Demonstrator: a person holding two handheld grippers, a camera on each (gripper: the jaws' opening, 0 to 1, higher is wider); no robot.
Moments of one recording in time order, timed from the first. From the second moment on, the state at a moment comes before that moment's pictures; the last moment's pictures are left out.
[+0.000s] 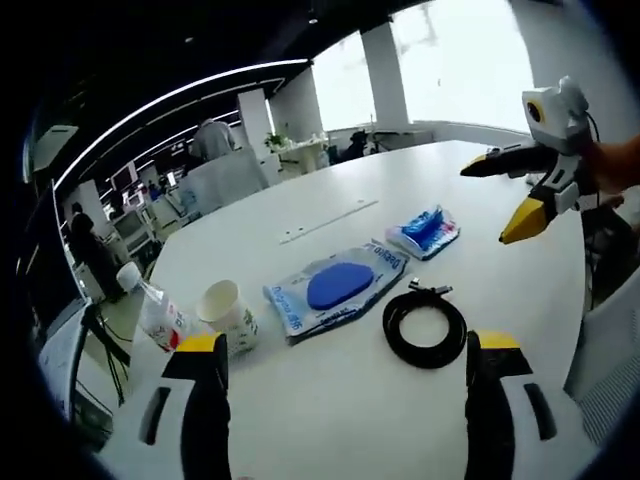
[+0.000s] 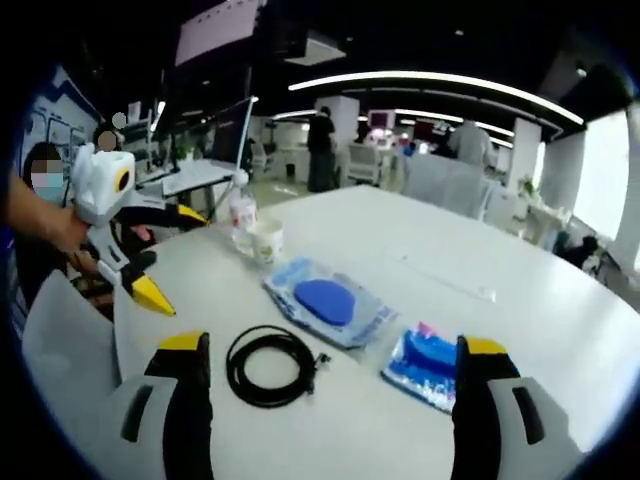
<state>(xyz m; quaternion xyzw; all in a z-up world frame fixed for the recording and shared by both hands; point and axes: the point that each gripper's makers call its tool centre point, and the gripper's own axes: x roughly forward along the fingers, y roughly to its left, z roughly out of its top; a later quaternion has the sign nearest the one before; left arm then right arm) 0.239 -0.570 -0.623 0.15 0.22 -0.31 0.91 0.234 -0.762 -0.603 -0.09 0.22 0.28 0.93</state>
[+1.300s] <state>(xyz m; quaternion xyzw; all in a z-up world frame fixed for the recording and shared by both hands) 0.206 -0.515 -0.624 0.10 0.22 -0.25 0.94 0.178 -0.783 -0.624 -0.02 0.21 0.23 0.95</state>
